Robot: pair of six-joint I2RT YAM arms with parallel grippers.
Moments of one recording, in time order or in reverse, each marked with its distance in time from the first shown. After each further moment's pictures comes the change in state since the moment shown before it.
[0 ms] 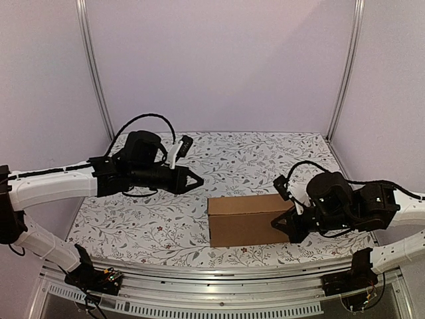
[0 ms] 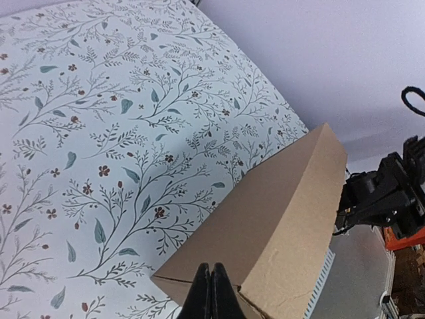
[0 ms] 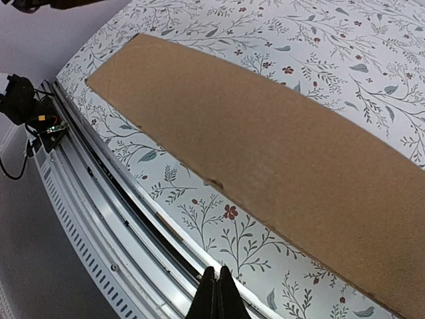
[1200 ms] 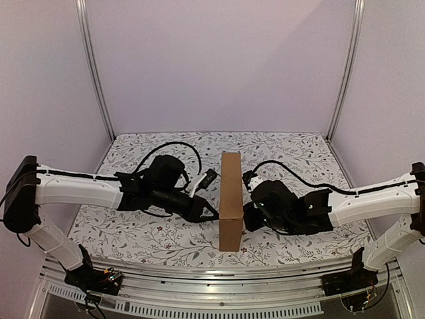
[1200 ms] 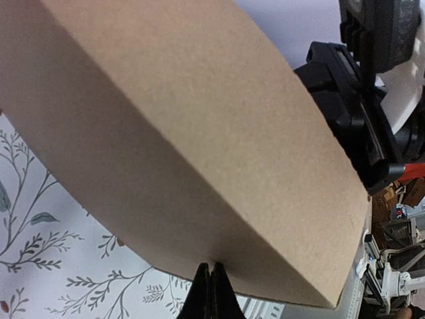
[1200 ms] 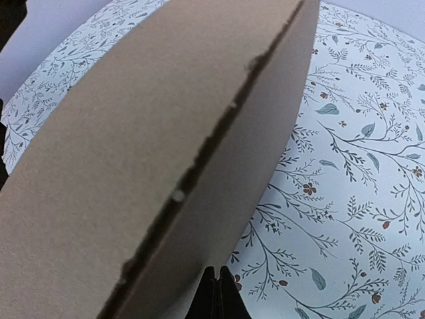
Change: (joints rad) left arm -0.092 0.194 -0.070 0.134 0.218 -0.006; right arm -0.003 0.480 0.022 0.446 0.309 0.049
